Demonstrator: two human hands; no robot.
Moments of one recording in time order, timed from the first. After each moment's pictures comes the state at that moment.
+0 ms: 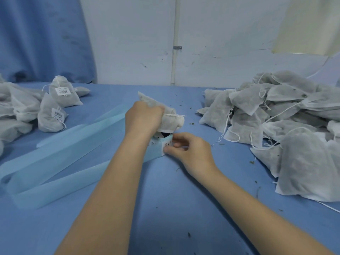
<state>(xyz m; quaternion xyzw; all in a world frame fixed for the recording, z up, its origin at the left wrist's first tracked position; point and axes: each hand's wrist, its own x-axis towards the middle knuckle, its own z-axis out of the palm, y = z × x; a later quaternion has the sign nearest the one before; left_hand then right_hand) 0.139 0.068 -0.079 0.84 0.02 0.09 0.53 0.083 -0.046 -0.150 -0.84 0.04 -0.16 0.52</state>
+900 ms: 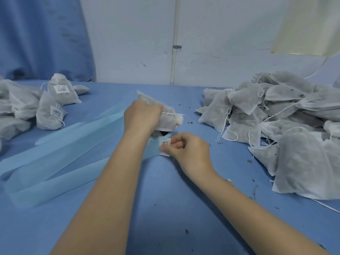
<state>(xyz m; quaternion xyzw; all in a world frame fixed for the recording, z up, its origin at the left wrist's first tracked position) 0.140 0.068 -0.079 0.85 0.02 0.09 0.52 0.077 -0.036 -0.147 -0.84 0.06 -0.18 0.51</state>
